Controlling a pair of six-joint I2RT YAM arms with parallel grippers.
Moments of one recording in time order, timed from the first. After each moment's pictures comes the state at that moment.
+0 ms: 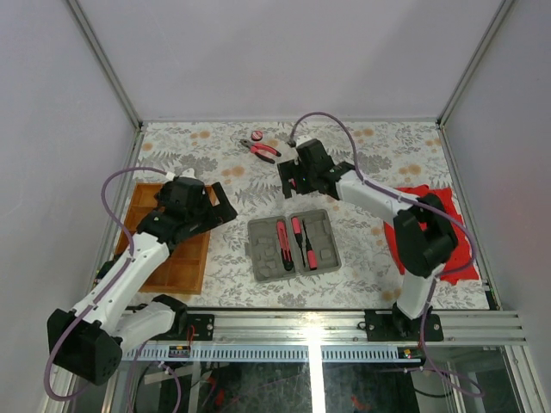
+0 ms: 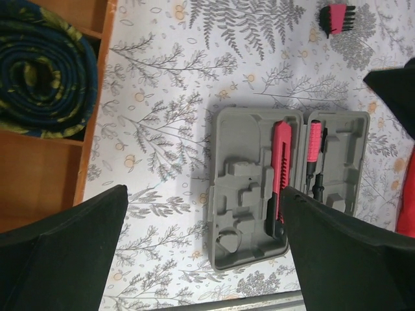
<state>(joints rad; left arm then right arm) -0.37 1.03 0.83 -0.60 -0.04 -0.70 0.62 1.79 1.31 -0.33 0.04 0.24</state>
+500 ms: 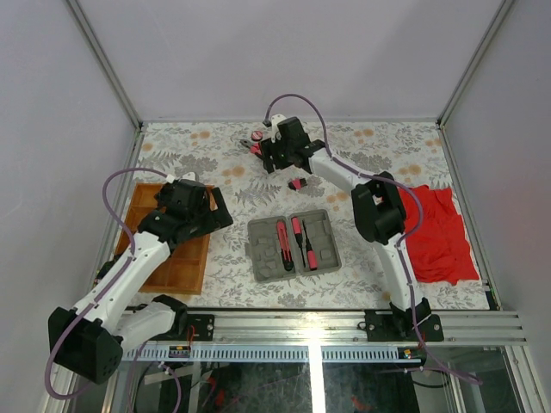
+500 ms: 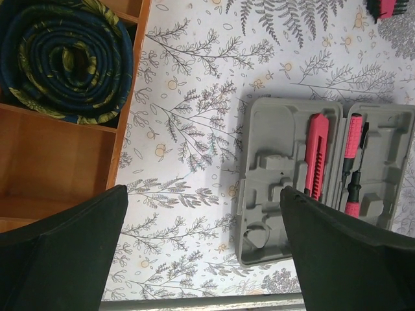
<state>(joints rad) -0.37 1.03 0.84 -0.69 -0.10 -0.67 0.59 2.28 1.89 -0.31 -0.10 0.09</state>
